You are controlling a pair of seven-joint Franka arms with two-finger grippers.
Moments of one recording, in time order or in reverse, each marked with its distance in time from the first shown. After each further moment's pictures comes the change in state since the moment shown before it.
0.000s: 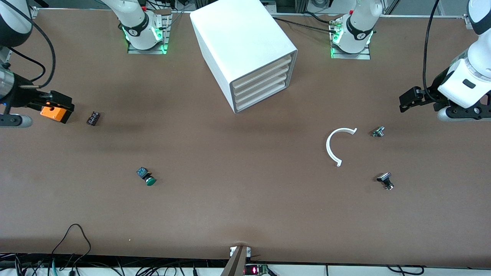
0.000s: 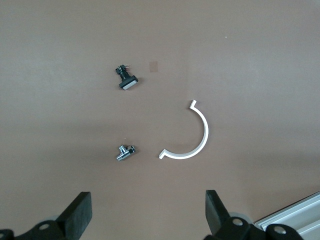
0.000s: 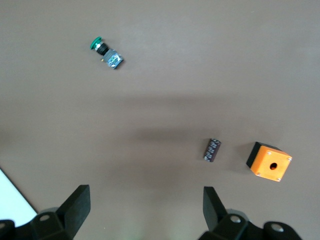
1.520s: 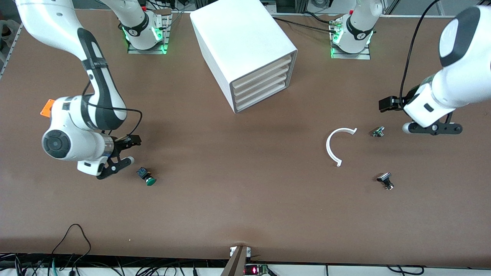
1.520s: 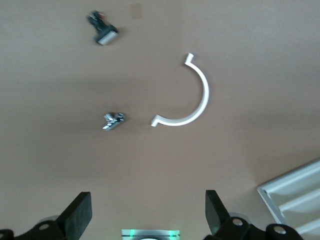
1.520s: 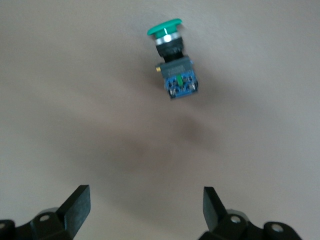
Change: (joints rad) left arm 0.029 0.133 -0.057 -0.001 -0.037 -0.111 0.033; right arm 0.092 0.399 0.006 -0.127 0.056 0.455 -0.470
